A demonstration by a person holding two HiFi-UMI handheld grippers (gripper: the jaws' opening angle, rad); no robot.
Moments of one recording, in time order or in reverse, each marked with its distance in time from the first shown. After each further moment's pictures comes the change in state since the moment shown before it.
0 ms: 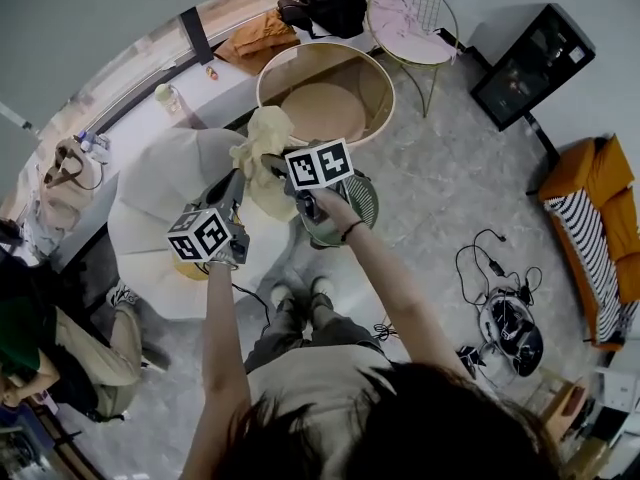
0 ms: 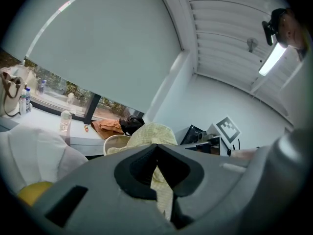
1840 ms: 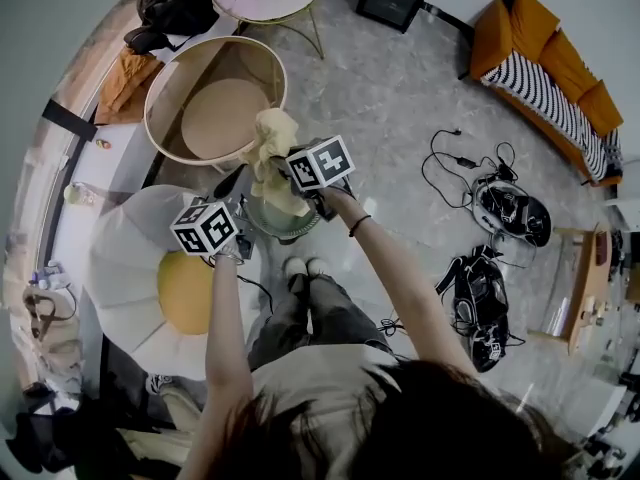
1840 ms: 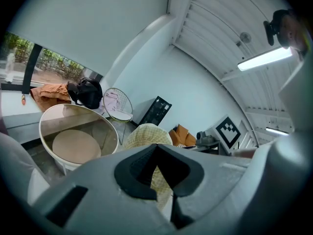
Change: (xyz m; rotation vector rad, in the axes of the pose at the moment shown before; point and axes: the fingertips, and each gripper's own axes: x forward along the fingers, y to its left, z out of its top) left arm 0.184 -0.121 -0.099 0.035 0.378 -0.457; right arm -0.143 -0.187 -0.064 0.235 -0.047 -0.453
